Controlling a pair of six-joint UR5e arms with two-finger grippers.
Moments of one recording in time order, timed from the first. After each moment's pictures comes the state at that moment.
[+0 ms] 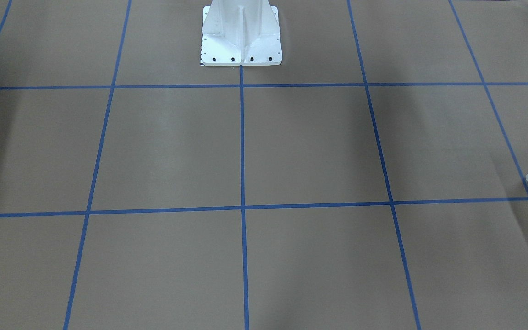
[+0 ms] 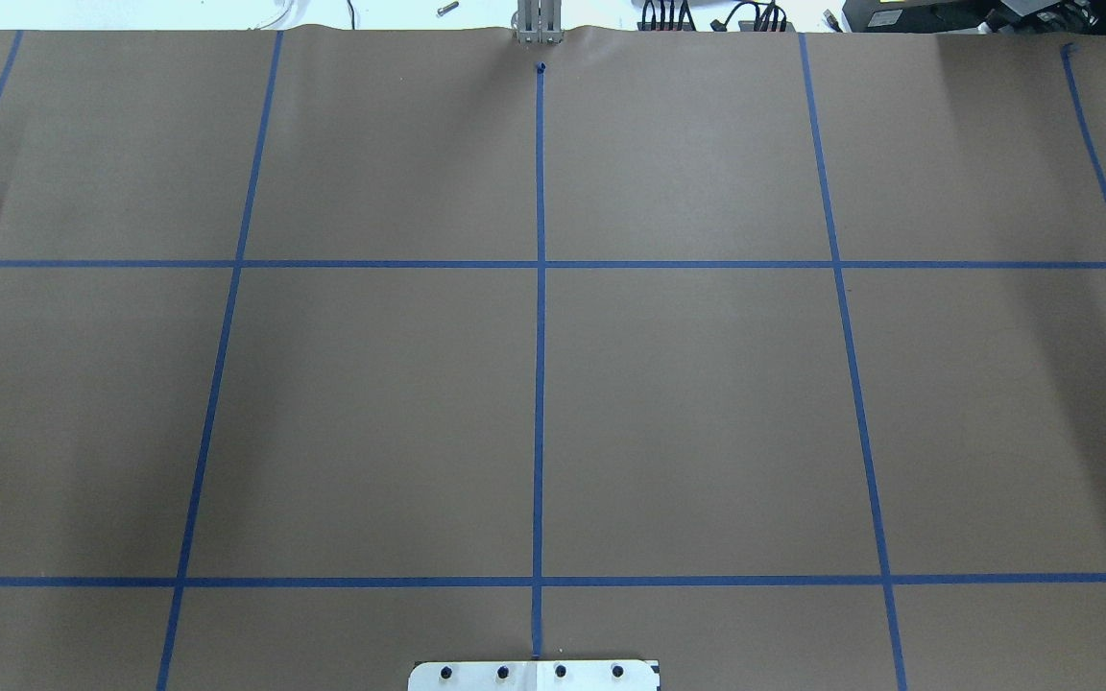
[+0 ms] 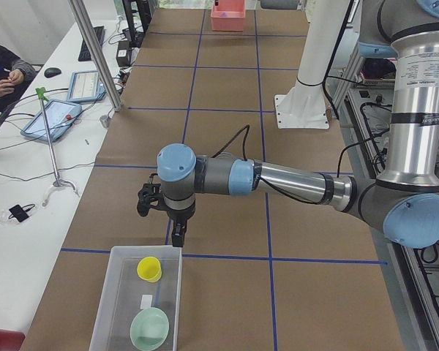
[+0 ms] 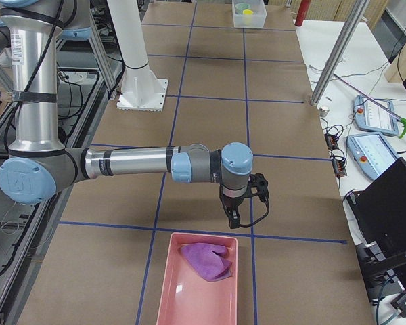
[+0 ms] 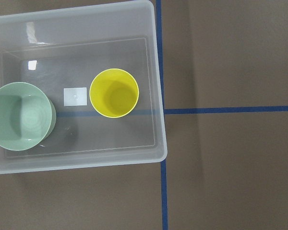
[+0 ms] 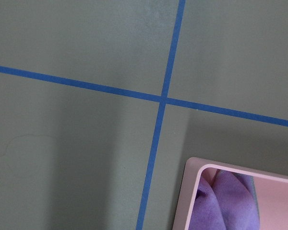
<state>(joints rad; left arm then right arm) -1.62 -1.57 -1.76 -1.46 -2.33 0.02 1.55 -1.61 1.71 -1.60 2.31 -0.11</state>
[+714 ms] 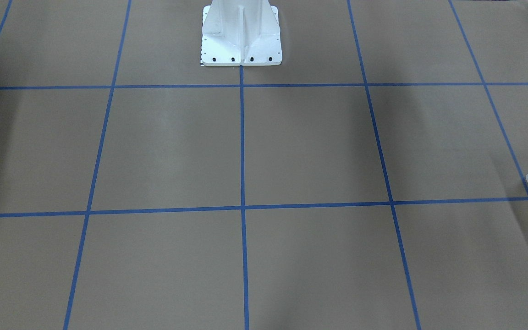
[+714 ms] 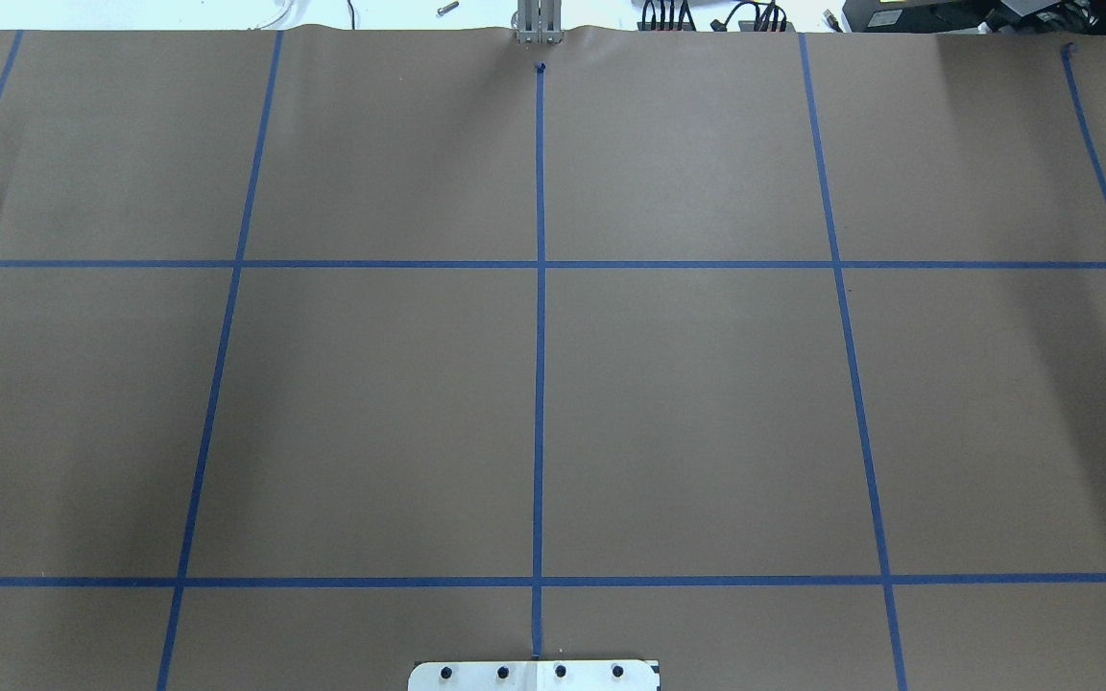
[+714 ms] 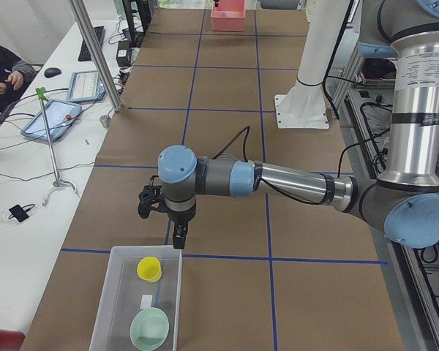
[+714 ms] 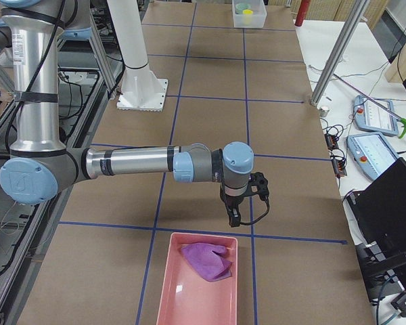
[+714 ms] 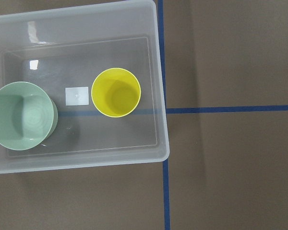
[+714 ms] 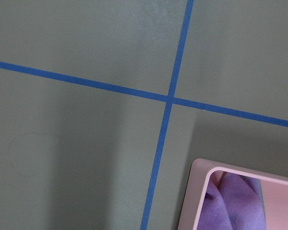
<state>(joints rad) -1.62 -1.56 -1.75 -1.46 -2.32 0.02 1.53 -1.61 1.71 -1.60 2.31 -0.11</state>
